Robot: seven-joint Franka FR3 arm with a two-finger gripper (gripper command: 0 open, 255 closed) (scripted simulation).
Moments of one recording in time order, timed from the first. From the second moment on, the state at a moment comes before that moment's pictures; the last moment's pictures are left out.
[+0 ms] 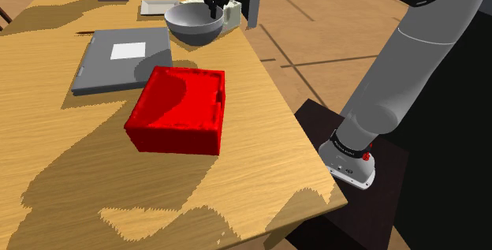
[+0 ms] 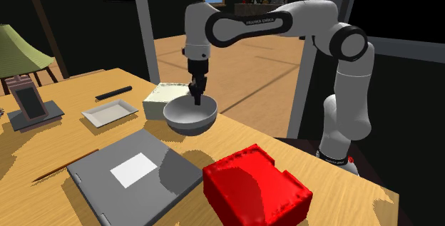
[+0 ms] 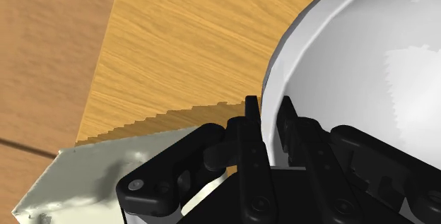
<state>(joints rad) 0.02 0.10 0.08 -1.59 0.11 1.73 0.22</state>
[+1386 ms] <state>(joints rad) 0.04 0.12 0.10 -1.31 0.10 1.47 0.28</state>
